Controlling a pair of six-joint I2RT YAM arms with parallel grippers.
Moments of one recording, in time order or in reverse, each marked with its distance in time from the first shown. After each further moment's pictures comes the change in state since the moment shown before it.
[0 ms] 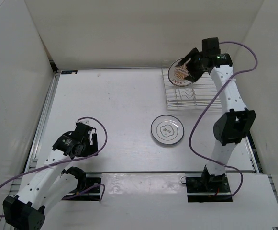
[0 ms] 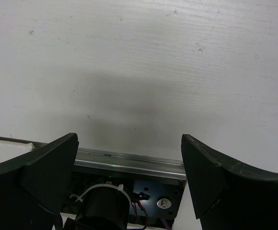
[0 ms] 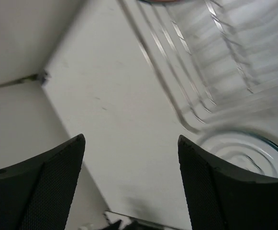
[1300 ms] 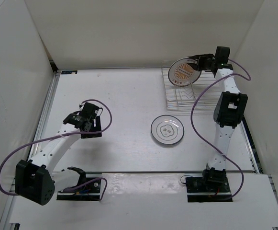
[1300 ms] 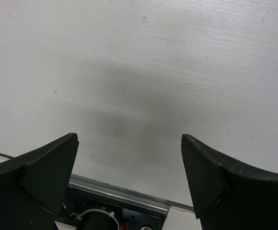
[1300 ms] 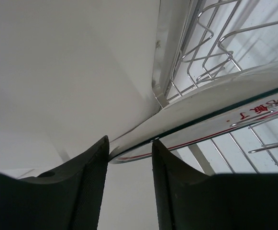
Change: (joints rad) left arm 0.055 0.405 0.238 0.140 -0.097 0.005; right arm -0.249 0.510 0.160 0.654 -0.371 0.592
